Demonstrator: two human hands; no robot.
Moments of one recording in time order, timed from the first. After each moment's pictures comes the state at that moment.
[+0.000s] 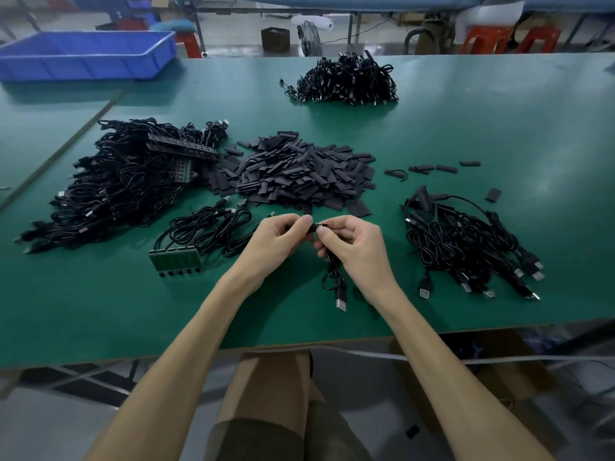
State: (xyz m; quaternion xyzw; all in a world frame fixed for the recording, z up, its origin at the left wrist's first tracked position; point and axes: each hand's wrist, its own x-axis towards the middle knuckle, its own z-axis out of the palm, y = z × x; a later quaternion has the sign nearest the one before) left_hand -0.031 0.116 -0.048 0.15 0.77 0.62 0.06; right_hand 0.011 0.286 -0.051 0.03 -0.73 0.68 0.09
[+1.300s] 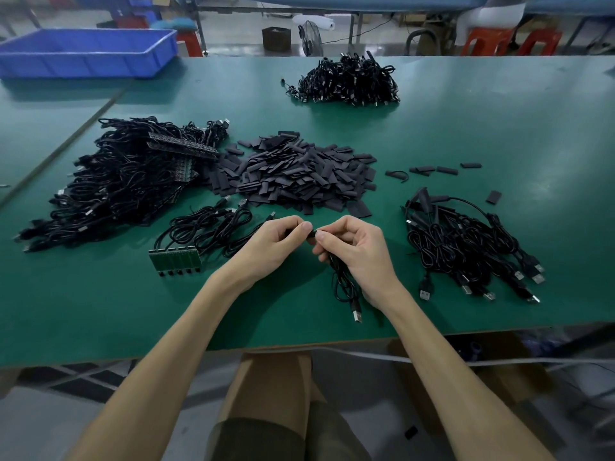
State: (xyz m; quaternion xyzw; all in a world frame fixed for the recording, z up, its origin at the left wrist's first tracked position) left_hand -0.029 0.104 -0.040 0.23 0.81 0.54 0.07; right_hand 0.012 0.290 -0.049 0.07 -0.70 0.71 0.06
